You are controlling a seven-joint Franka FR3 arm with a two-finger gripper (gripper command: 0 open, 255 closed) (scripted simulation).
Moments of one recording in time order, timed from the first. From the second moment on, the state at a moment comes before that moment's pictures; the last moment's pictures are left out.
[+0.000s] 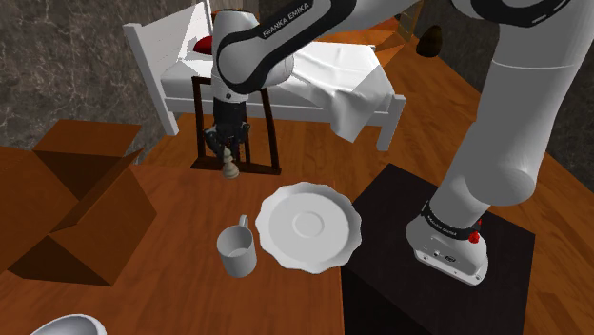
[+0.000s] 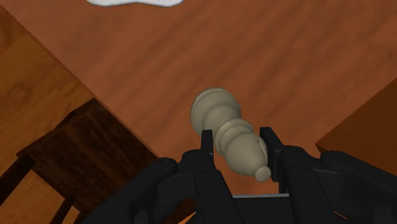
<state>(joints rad) 0.22 0.22 0.26 -1.99 0.24 2.32 0.25</state>
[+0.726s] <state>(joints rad) 0.24 -0.17 0.28 -2.42 0.39 2.35 0.19</state>
